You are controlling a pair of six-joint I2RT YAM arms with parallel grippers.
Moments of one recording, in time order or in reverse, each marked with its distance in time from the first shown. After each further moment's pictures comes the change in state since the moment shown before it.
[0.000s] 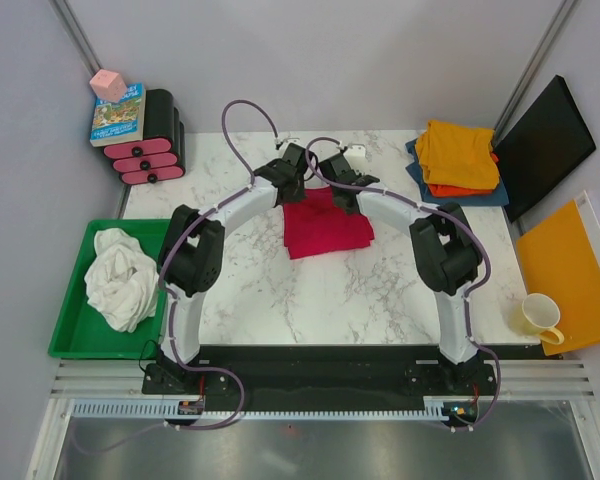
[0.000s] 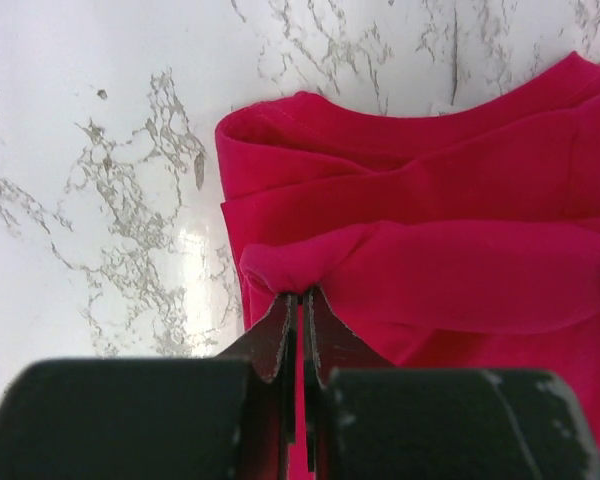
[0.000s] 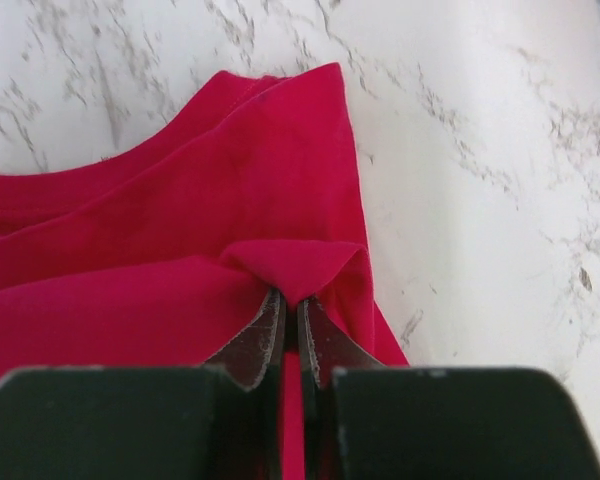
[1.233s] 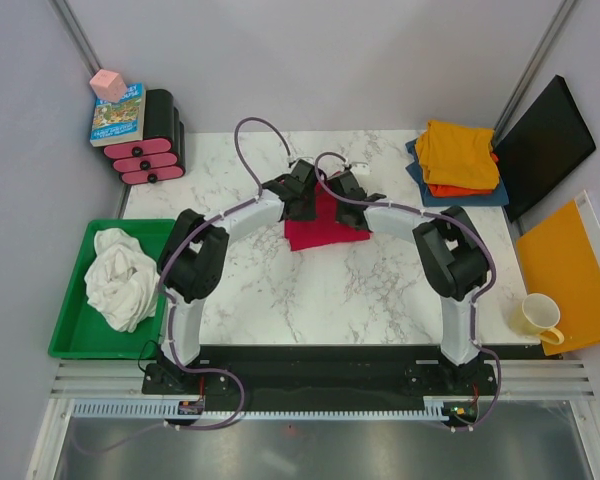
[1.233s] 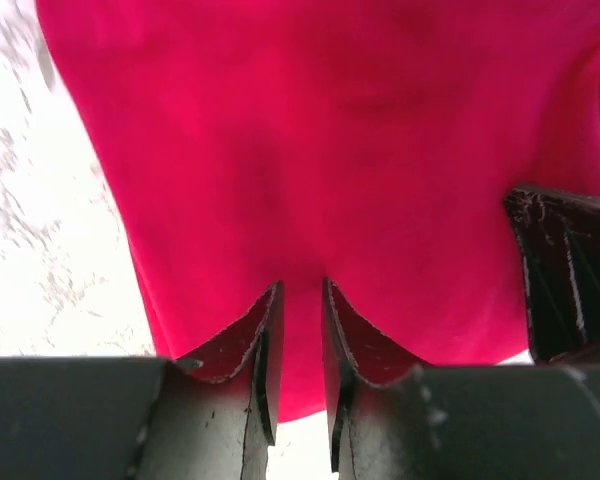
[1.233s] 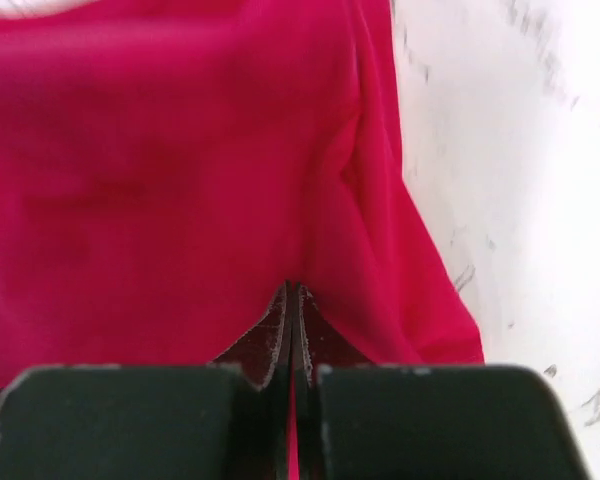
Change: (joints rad) left arm -0.057 -0.039 -0.102 0.034 0.132 -0.040; right arm -0.006 -0.075 -0.204 0.178 -0.146 0.014
